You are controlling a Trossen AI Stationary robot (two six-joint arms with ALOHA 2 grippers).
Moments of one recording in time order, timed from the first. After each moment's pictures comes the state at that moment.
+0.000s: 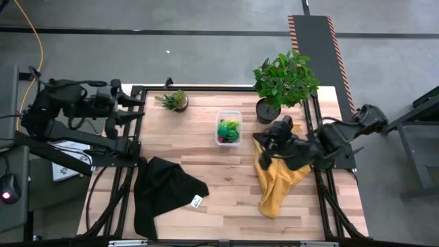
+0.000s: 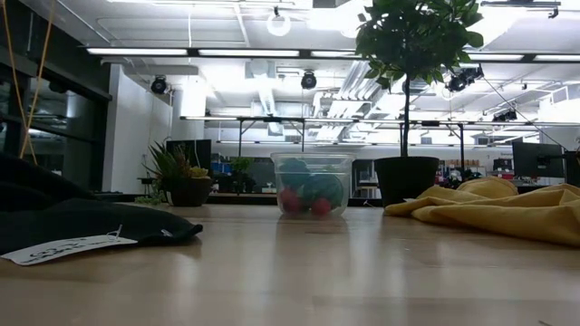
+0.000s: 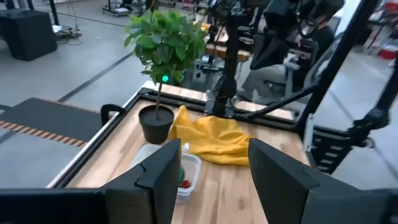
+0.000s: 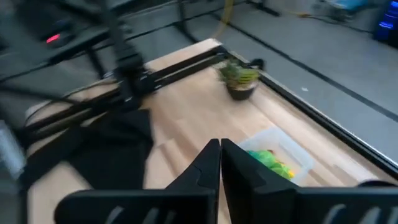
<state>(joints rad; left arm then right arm) 0.08 0.69 1.37 -0.92 -0.17 -0.19 0.49 1.40 1.62 -0.95 0.85 0.73</state>
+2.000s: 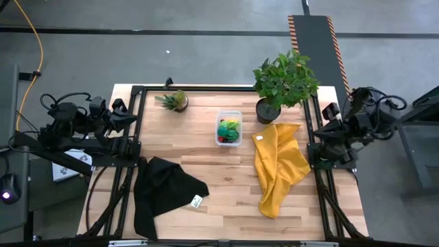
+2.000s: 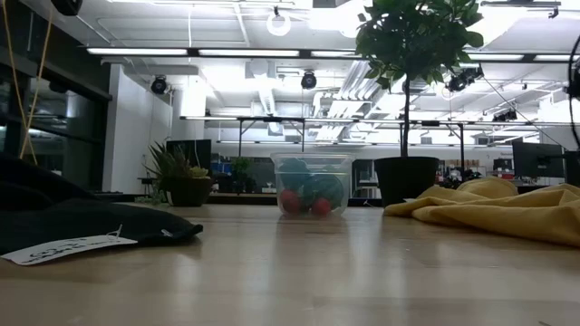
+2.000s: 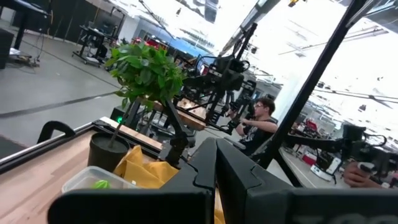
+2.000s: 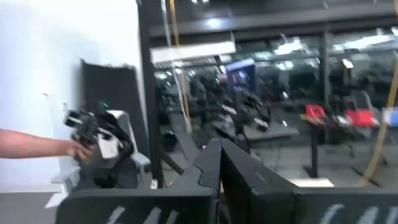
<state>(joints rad) 0.08 0.11 0.73 -0.47 -0.13 -0.44 1.01 0.46 0.82 0.06 0.84 -0.26</state>
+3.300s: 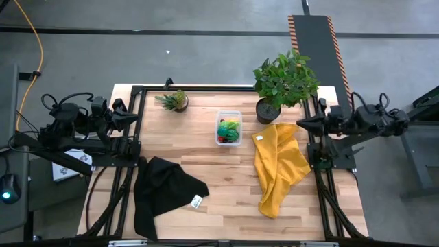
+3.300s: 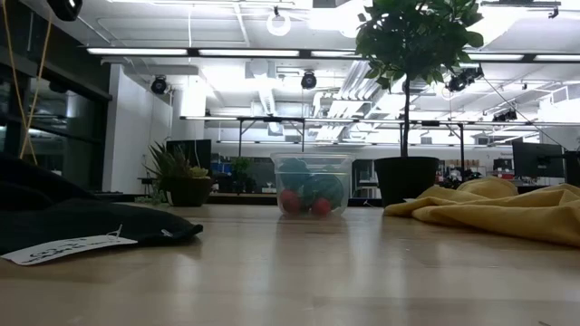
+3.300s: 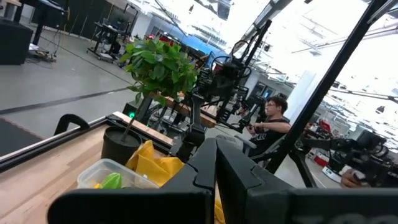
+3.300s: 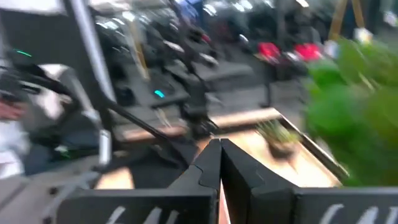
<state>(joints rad) 0.08 0.11 0.73 -0.50 -0.17 -0.45 0.30 0.39 0.82 -0.47 0.39 0.14</state>
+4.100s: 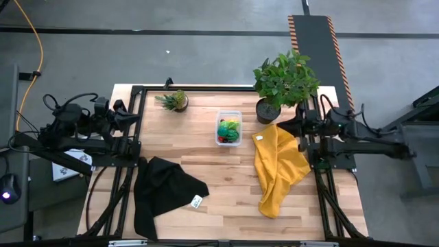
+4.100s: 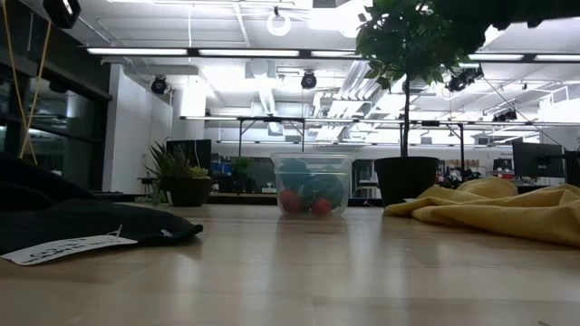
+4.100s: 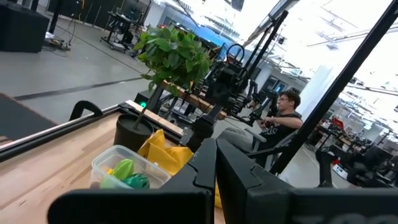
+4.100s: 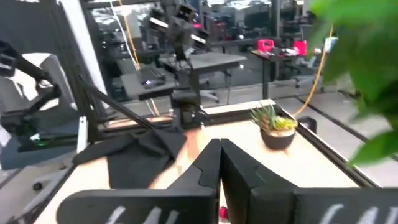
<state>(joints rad) 0.08 0.11 0.73 -0.56 -0.20 -0.48 -0.15 0.42 0.50 -0.09 -0.09 0.09</state>
